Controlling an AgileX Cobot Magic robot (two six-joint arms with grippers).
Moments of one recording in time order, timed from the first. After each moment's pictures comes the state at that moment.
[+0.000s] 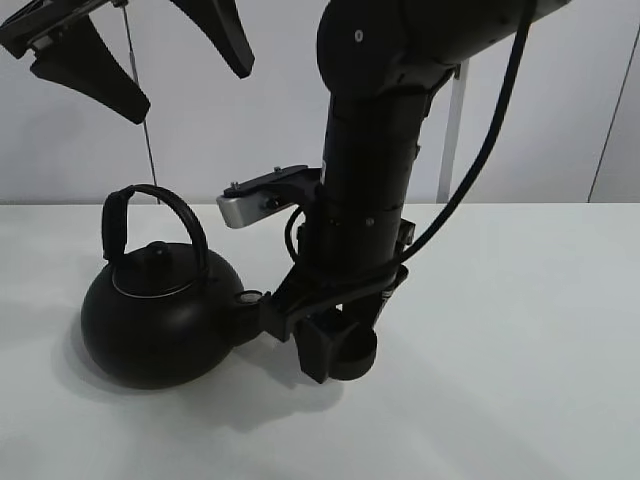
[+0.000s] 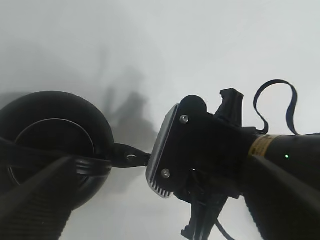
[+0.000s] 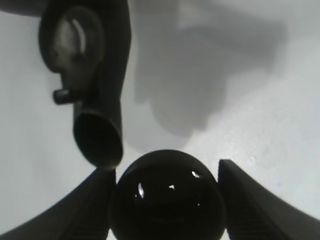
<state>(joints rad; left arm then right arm) -0.43 1.62 -1.40 -0.41 0.93 -0.04 0.65 2.04 -1.40 0.06 0.89 -0.31</state>
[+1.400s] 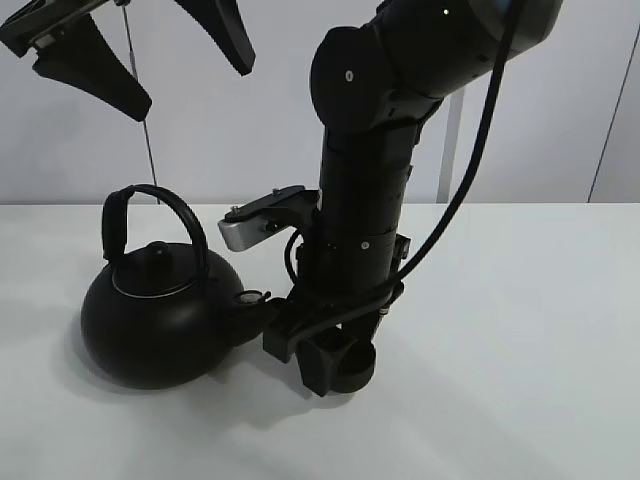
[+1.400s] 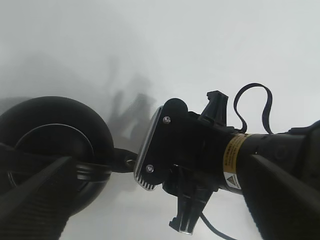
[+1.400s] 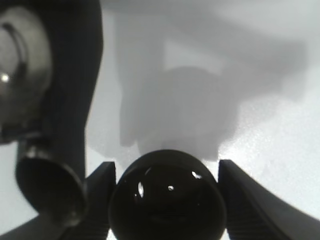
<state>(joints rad) -0.43 1.62 -1.40 -0.41 0.91 -0.04 0.65 2.10 -1.40 0.03 0.84 -0.31</state>
